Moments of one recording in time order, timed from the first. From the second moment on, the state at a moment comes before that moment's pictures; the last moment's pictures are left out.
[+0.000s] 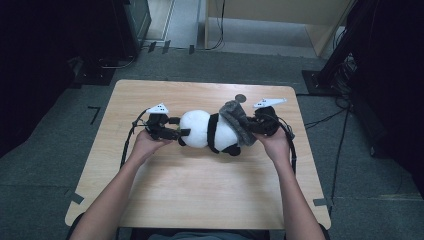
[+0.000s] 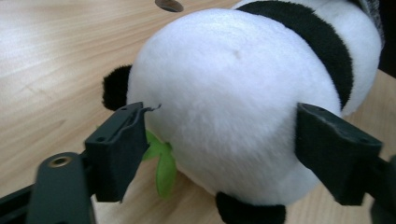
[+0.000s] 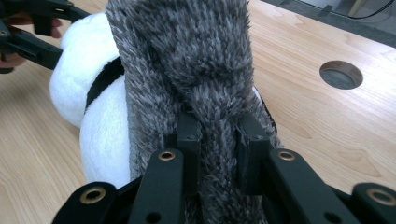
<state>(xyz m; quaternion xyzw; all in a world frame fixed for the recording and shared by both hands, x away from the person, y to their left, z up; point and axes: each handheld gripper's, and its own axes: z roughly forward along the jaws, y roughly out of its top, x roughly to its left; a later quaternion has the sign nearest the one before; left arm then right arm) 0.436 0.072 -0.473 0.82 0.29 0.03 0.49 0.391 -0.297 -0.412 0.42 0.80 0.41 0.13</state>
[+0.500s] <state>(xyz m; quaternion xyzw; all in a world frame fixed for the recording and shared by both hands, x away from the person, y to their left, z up) 0.428 0.064 -0.482 0.82 0.27 0.02 0.51 0.403 -0.296 -0.425 0.42 0.79 0.43 0.11</state>
